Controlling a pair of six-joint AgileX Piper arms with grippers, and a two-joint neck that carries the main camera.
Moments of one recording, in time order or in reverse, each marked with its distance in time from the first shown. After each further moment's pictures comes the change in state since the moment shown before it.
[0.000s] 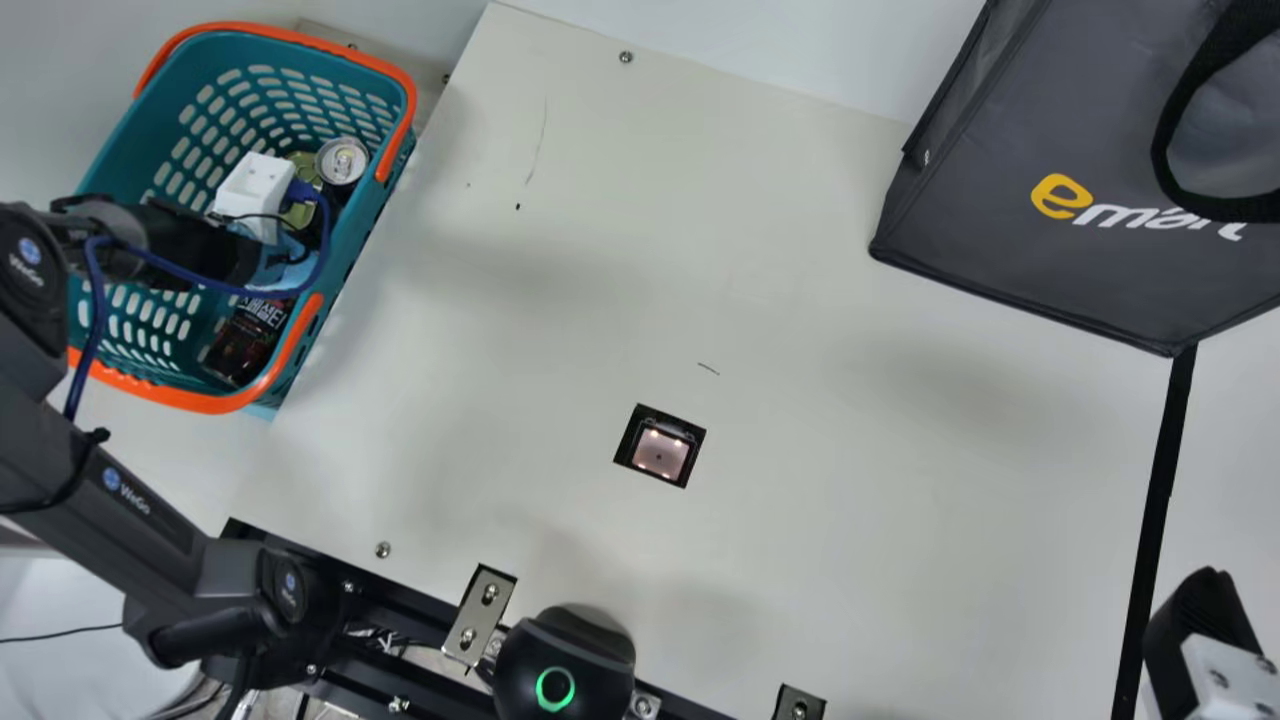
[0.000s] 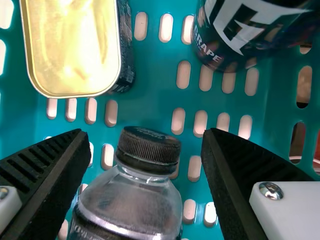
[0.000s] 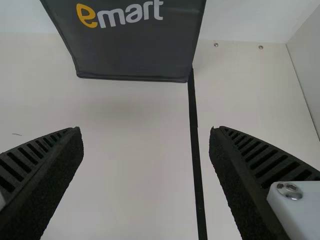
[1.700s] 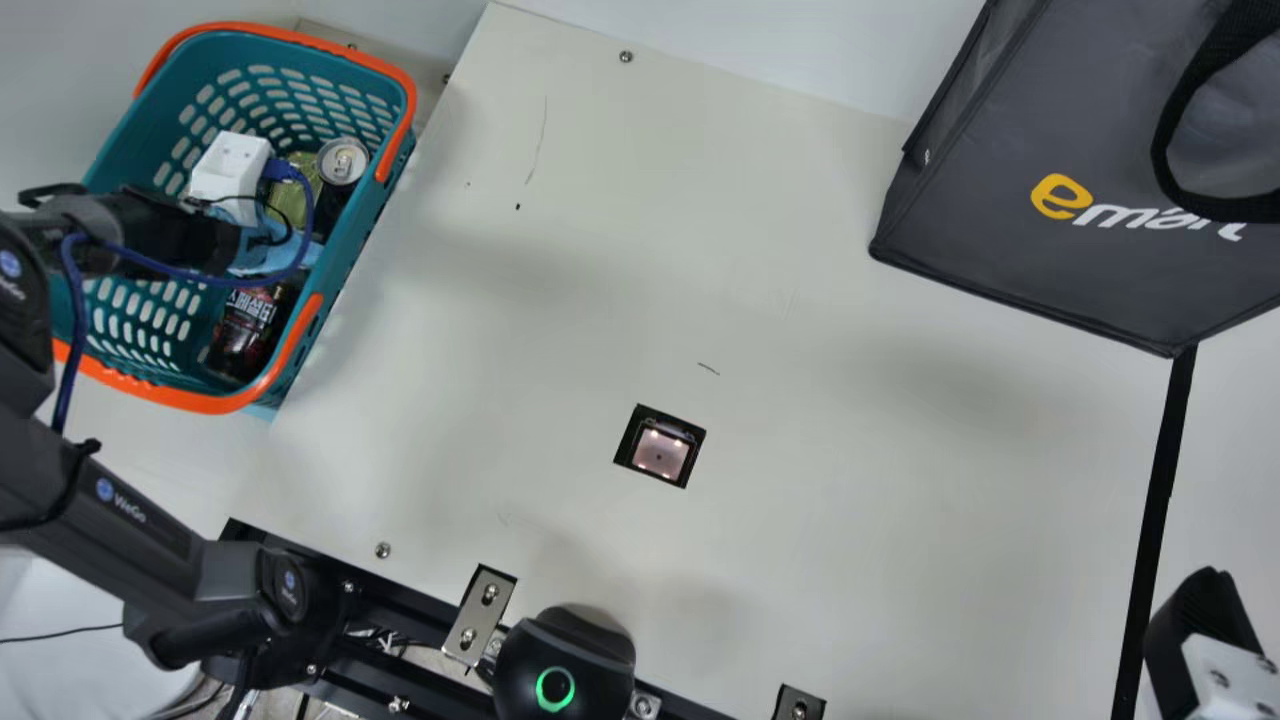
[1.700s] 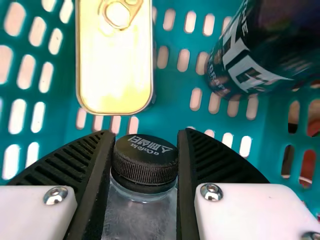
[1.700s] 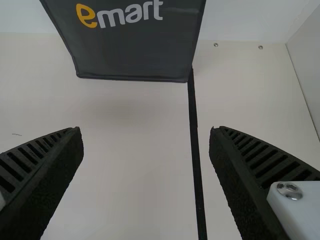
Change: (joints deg) left arm 2.1 -4.0 -1.6 2.4 3.3 -5.0; right arm 0.0 0.0 0.0 0.0 0.0 0.0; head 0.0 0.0
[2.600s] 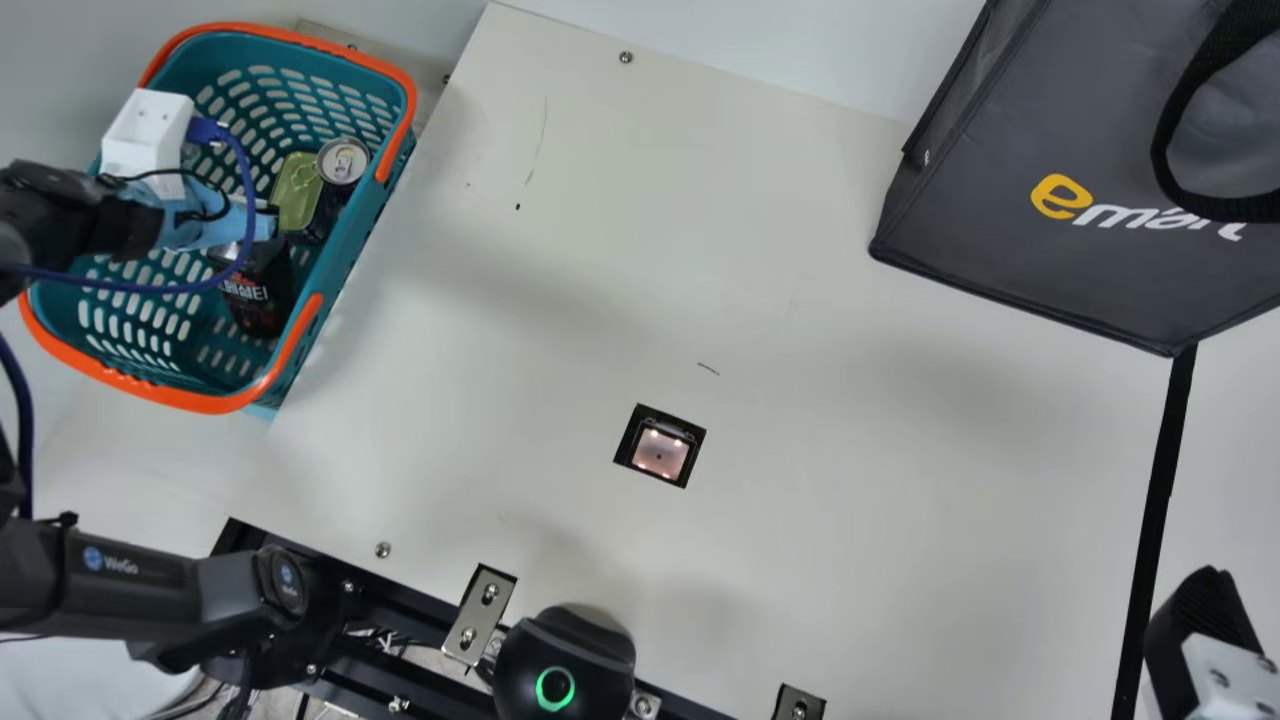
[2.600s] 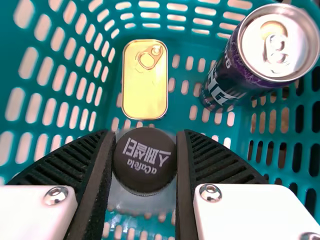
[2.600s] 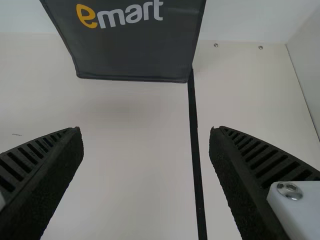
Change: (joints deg) left arm 5.4 -15.7 0.2 9.7 11.8 -8.1; right arm 0.0 0.0 0.0 0.0 -0.1 0.0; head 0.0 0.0
